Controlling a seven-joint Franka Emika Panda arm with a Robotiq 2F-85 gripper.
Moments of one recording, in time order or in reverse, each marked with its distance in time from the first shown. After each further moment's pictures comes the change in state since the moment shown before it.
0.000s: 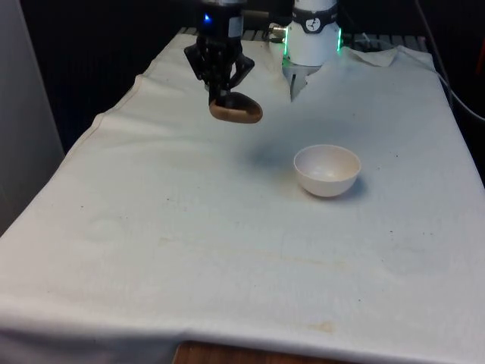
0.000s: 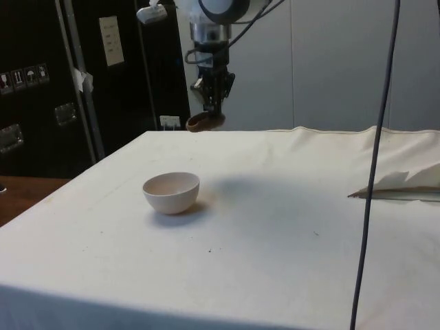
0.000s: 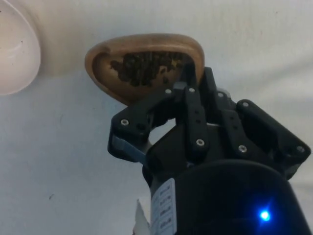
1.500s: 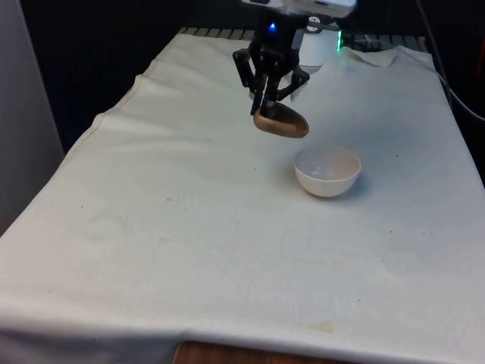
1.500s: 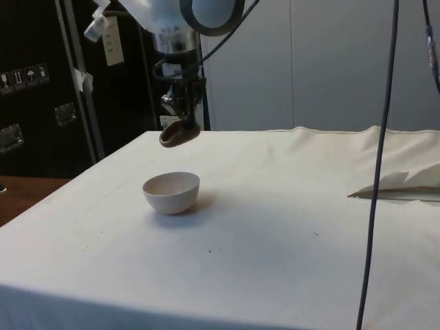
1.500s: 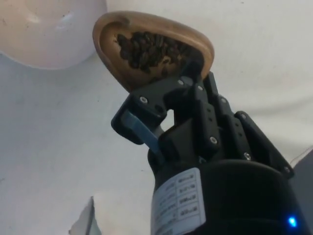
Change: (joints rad) arm 0.005 0.041 0.188 0.085 -0.323 -0.068 0.340
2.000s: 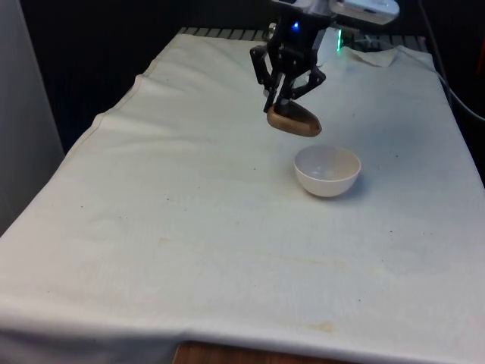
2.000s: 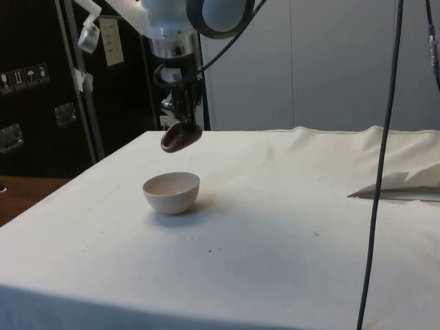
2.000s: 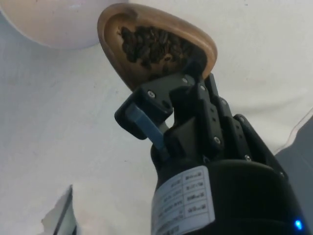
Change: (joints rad) arm 0.002 -0.020 0.059 -0.022 -0.131 -0.034 0.102
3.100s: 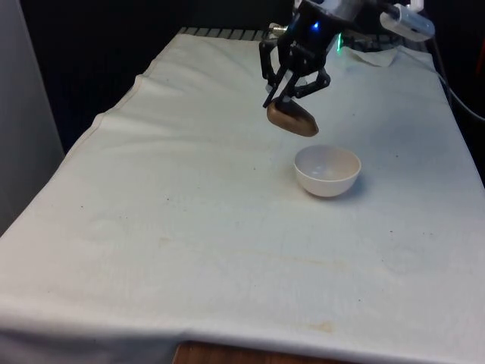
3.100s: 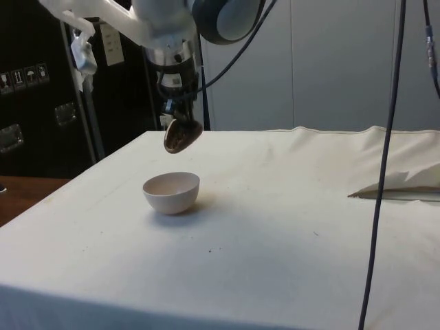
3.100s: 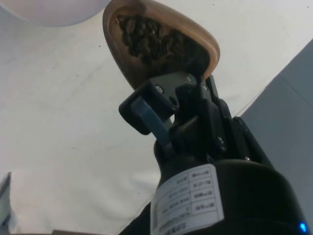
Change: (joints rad) arm 0.001 0.005 0.058 0.012 -0.254 -0.077 0.093
